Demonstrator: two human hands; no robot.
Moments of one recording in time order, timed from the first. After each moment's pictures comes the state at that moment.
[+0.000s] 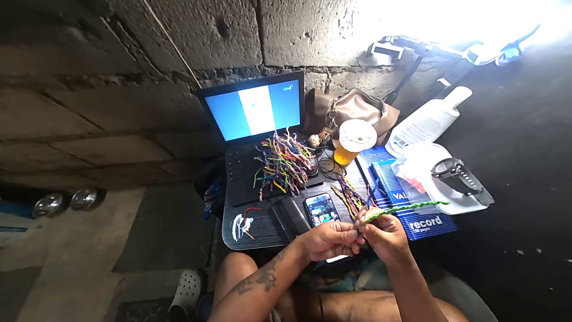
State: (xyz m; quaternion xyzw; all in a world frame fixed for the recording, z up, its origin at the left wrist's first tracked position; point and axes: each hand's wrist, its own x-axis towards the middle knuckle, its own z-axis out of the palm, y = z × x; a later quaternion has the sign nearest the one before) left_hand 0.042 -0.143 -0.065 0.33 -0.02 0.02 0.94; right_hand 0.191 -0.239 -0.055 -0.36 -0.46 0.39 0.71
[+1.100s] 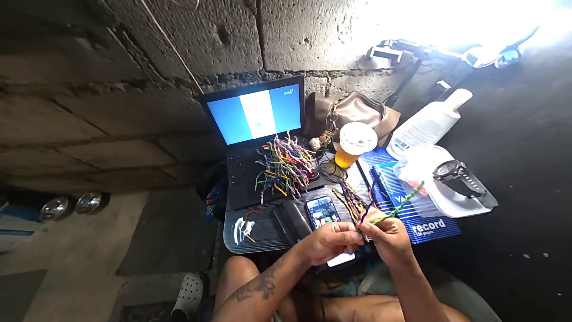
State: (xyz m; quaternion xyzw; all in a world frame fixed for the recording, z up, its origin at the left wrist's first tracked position) left_hand 0.038 -0.145 -0.056 0.44 0.03 0.11 0.89; right_hand 0.192 -0.237 -0.053 -0.43 -0.46 0.35 0.69
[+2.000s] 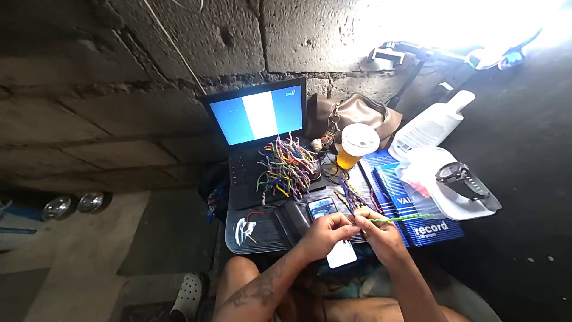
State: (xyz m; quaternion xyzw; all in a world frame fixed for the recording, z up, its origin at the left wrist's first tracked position) left_hand 0.032 -0.142 -0.039 0.66 0.19 0.21 0.70; right_hand 0.186 -0.234 -0.057 -0.49 -0.39 0.40 0.67
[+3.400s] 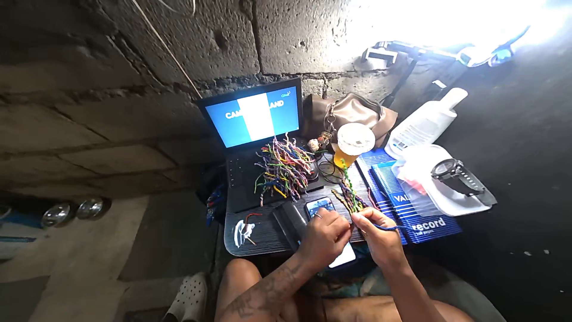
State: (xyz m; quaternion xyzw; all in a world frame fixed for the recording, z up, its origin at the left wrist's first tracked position) left_hand 0.039 -0.152 -0.052 0.85 0.17 0.41 0.28; right_hand 0.173 -0.233 -0.052 -0.52 -0.33 0.33 0.71
